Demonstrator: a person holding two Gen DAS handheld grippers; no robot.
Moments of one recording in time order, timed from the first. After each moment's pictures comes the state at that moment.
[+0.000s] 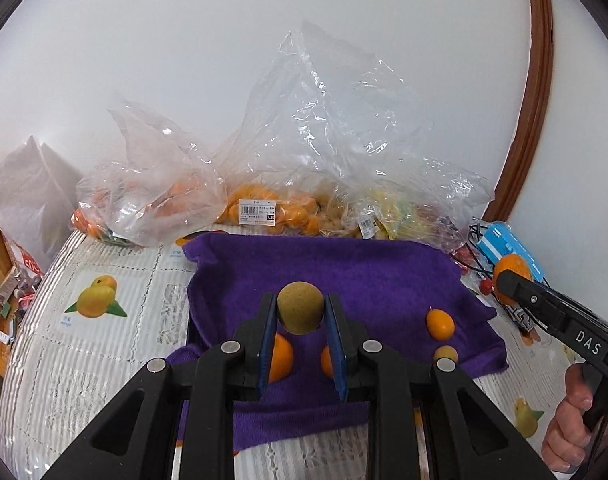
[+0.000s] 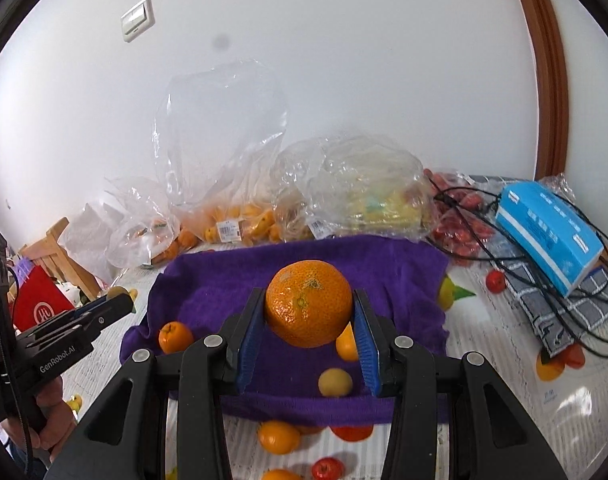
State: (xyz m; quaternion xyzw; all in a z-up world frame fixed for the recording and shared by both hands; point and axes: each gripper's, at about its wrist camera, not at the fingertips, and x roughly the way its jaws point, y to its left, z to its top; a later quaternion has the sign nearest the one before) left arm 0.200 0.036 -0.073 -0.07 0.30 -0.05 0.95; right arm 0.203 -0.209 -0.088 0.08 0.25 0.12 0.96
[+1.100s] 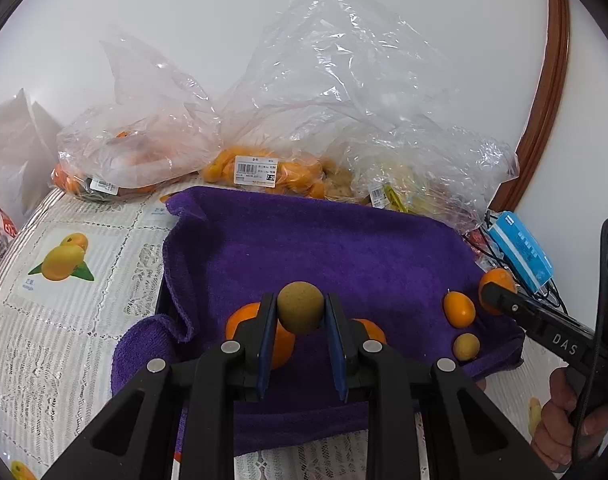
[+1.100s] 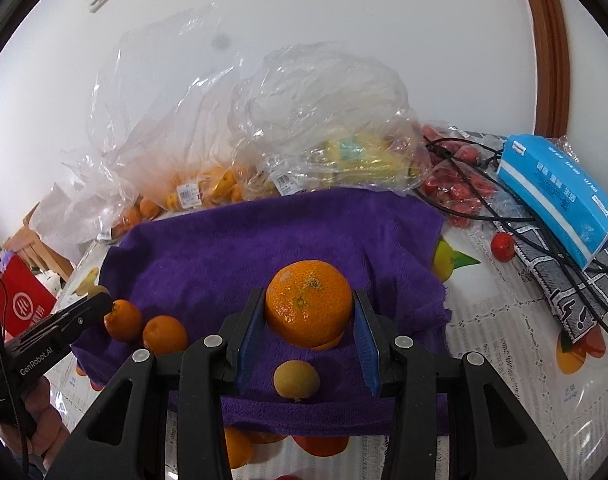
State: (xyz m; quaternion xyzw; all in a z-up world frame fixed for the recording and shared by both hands) left arm 0.219 0.036 -0.122 -0.10 0.32 -0.06 0.94; right arm 0.243 -0.218 -0.140 0.08 0.30 0.10 0.94
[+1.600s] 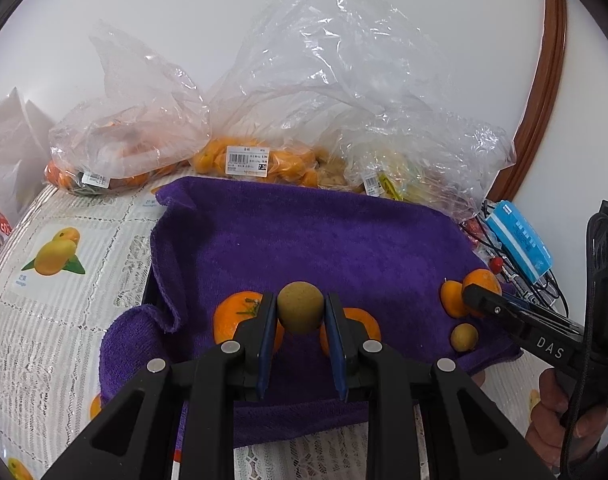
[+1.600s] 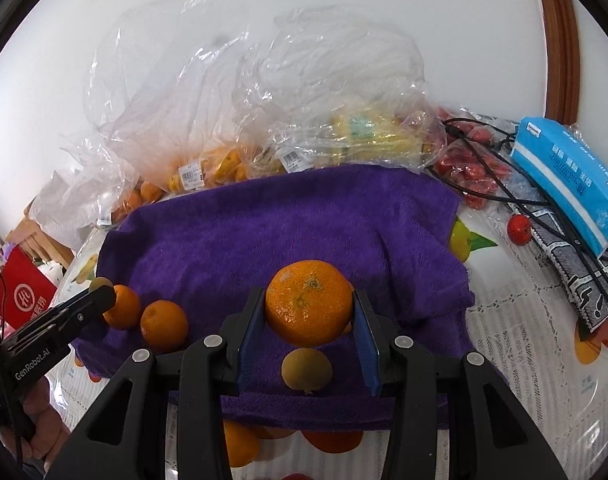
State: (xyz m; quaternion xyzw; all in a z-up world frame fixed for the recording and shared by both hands) left arm 0.221 0.029 -0.127 -0.09 0.34 -0.06 0.93; right arm 0.250 -0.209 -0.149 0.08 0.33 0.11 0.93
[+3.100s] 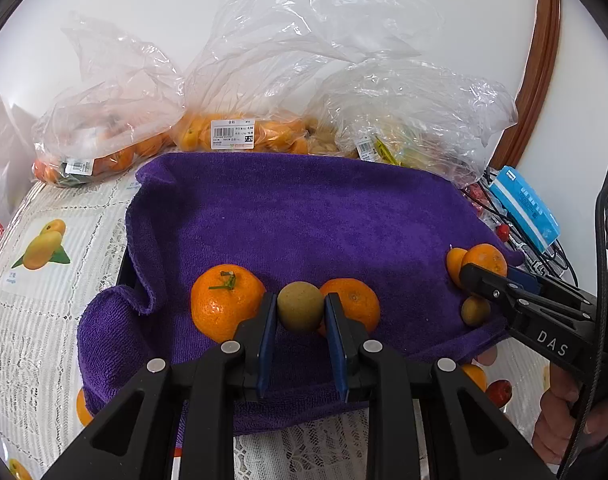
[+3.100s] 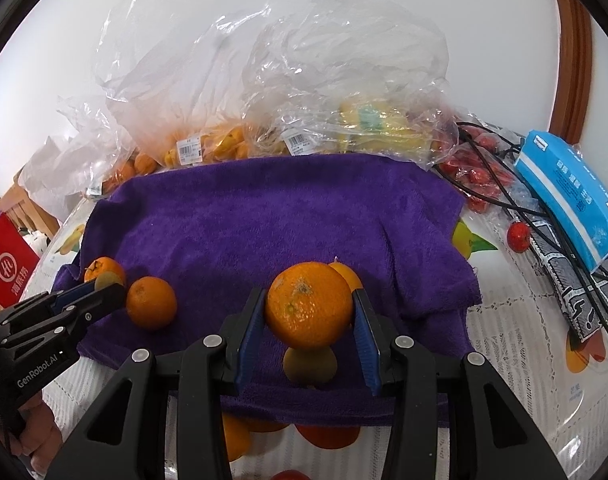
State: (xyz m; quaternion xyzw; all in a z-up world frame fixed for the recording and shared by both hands) left arm 0.230 0.013 -0.139 -0.06 0.38 -0.07 0.92; right arm 0.251 -0.192 -0.152 0.03 0.34 0.10 0.93
